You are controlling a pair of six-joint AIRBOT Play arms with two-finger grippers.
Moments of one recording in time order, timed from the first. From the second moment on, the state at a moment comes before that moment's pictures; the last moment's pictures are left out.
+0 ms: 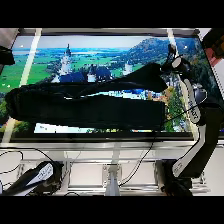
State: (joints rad) left arm 0.34 -1.09 1.44 1.12 -0.97 -0.93; right arm -0.06 -1.97 1.80 -1.21 0.74 1.49
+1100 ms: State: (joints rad) left arm 0.35 -0.91 1.44 1.20 -0.96 -0.93; right arm -0.07 -1.41 1.30 -1.18 0.70 1.16
